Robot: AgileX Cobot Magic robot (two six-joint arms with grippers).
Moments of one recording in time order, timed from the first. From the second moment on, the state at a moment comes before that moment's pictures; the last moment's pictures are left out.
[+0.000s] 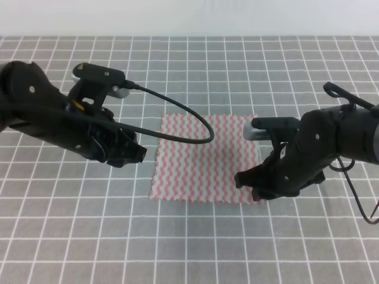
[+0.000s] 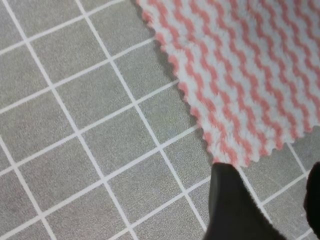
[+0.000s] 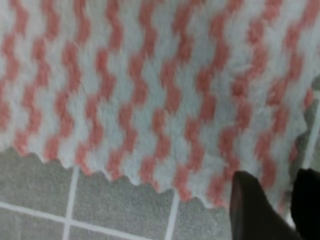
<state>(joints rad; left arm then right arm) -0.37 1.55 -1.11 -0.37 0.68 0.43 0.49 1.85 -1.15 0.17 0.62 0.21</state>
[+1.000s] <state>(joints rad) -0.37 1.55 -1.11 -0.32 0.73 0.51 0.49 1.88 -1.29 0.13 0.74 0.20</state>
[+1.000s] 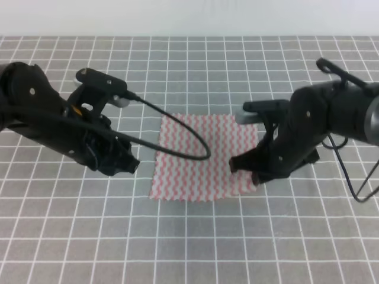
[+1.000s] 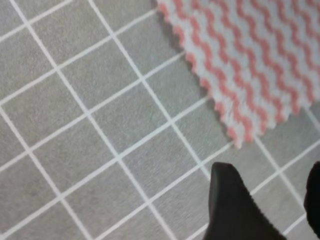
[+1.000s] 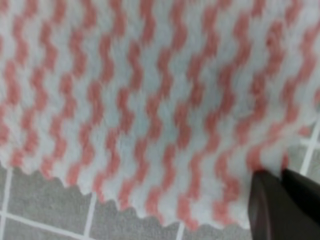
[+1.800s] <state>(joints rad) -0.64 1.68 -1.11 -0.04 0.65 0.88 0.49 1.88 -1.44 0.10 0.77 0.16</state>
